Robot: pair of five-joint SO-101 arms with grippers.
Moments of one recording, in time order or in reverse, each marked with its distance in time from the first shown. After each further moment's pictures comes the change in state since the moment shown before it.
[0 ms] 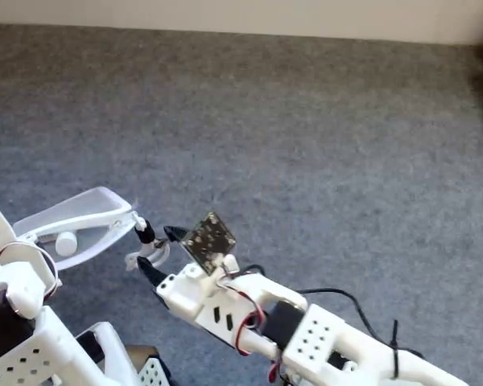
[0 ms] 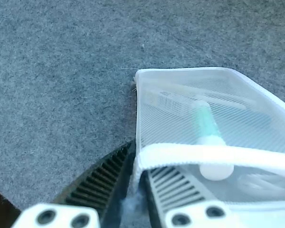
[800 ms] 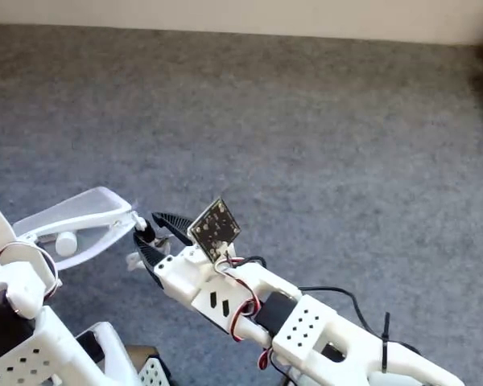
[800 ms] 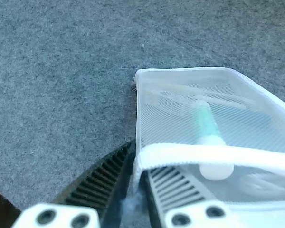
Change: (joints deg) left arm 0.0 0.0 0.0 0.0 0.0; right arm 3.6 5.4 -0.1 -12.8 0.0
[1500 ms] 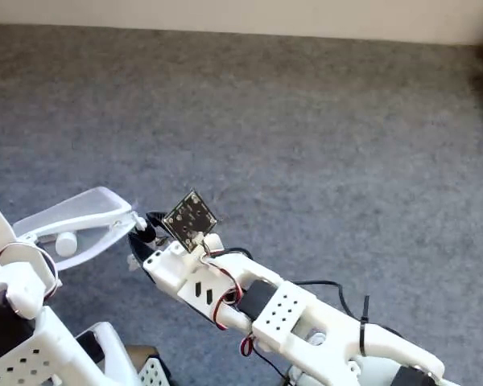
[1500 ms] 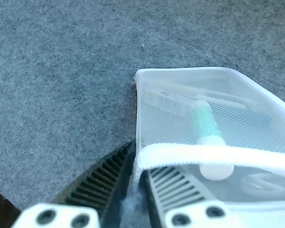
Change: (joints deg) left arm 0.0 0.0 0.2 0.0 0.0; right arm 0.0 12.0 -6.5 -0.2 2.7
